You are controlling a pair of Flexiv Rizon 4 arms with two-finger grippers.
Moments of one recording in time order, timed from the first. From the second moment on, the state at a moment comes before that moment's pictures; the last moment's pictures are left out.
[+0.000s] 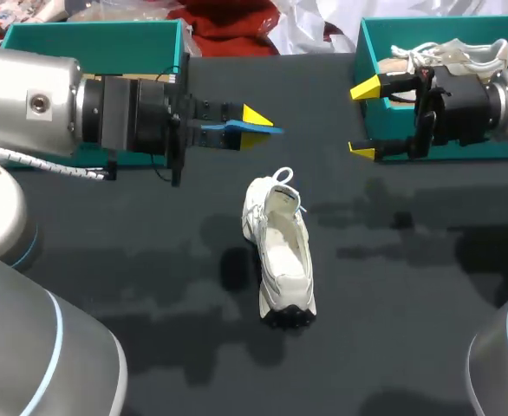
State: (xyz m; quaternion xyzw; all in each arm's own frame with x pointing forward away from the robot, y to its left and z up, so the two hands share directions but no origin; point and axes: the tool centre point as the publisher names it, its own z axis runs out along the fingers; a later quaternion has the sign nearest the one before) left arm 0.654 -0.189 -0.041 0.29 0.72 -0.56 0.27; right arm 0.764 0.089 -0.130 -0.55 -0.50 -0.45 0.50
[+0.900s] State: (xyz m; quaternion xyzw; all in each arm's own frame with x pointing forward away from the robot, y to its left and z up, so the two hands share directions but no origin) left arm 0.668 -0.194 -0.114 0.50 0.53 -0.45 0.52; right arm 0.783 0.117 -0.128 -0.55 -0.44 -0.46 0.55
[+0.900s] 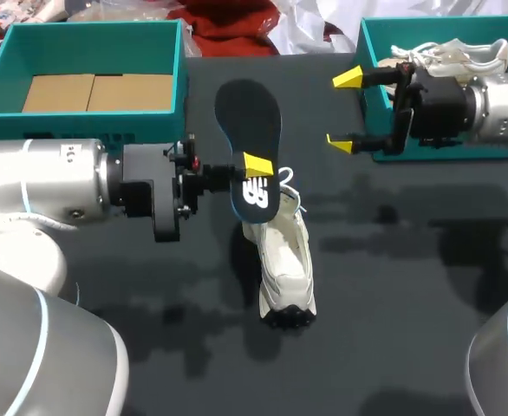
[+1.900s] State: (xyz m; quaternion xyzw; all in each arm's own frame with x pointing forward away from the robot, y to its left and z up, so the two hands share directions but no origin) left arm 0.695 -0.206 -0.132 0.49 0.53 -0.41 0.56; right arm 0.778 0.158 -0.142 -0.50 -0.51 -0.47 0.51
